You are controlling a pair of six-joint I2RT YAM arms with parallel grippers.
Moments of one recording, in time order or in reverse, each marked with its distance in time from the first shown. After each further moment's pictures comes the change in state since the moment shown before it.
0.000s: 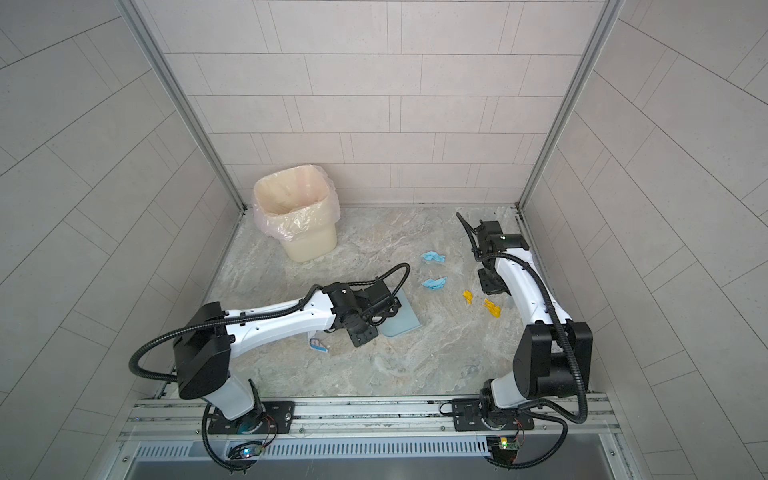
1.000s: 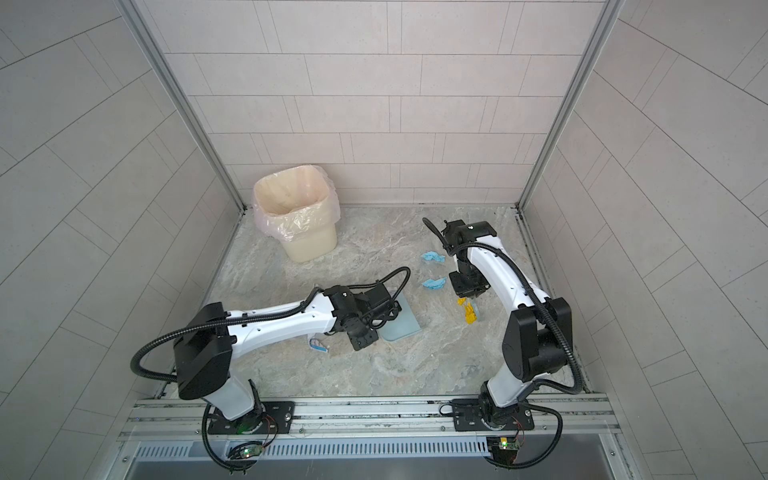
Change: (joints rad) left arm -0.007 0.000 -0.027 0.020 0.026 -0.008; right arm 0.237 0.133 0.181 -0.271 -0.182 0.124
